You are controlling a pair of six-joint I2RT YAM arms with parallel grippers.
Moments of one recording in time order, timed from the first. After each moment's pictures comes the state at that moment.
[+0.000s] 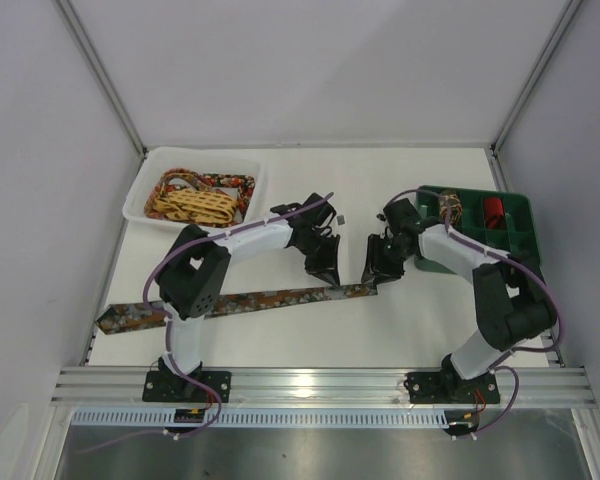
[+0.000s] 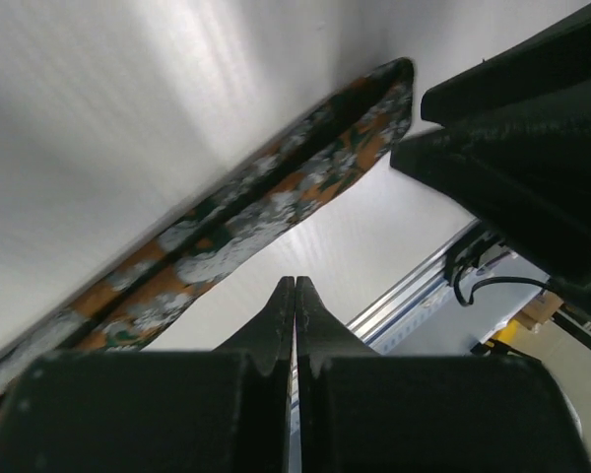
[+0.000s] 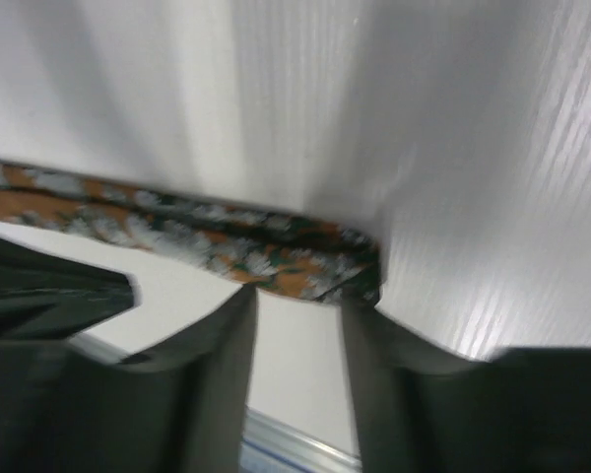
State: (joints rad) left arm -0.73 1.98 1.42 -0.64 0.49 -0.57; right arm 0.38 1.63 0.98 -0.58 -0.32 0.45
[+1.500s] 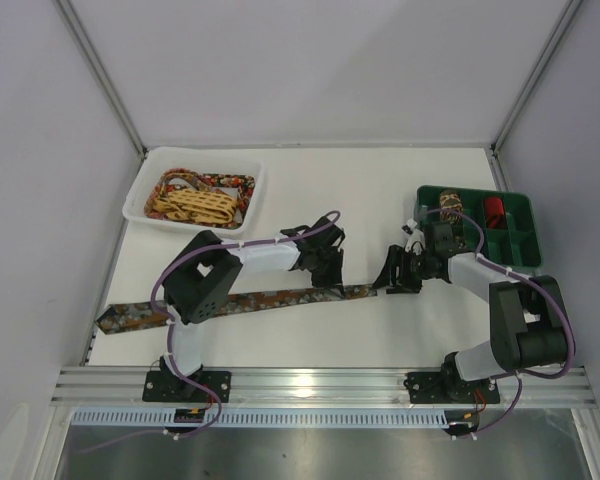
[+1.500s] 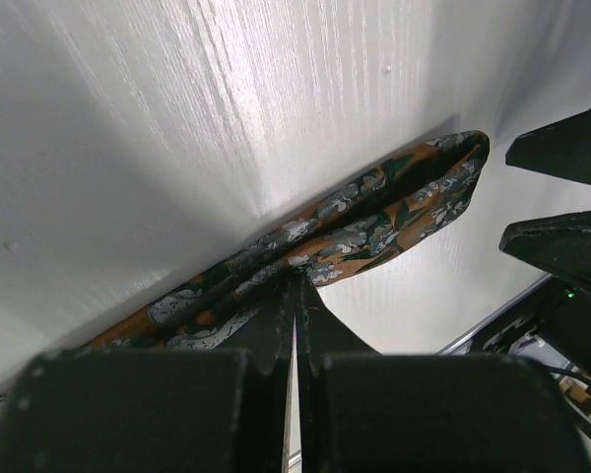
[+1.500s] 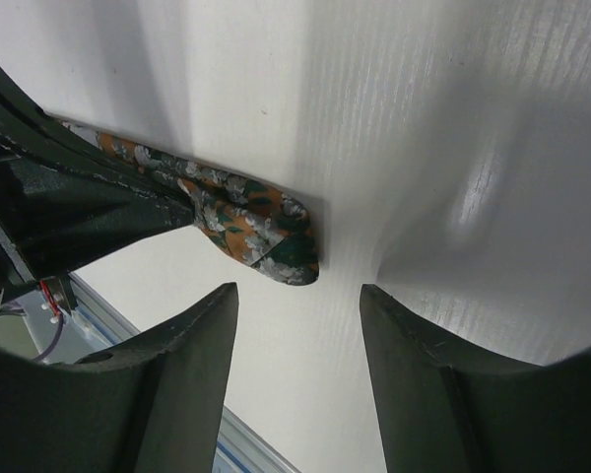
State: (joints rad) left arm -0.84 1.98 1.26 -0.37 0.30 -0.76; right arm 0.15 1.45 0.66 -0.30 -0.61 0.31
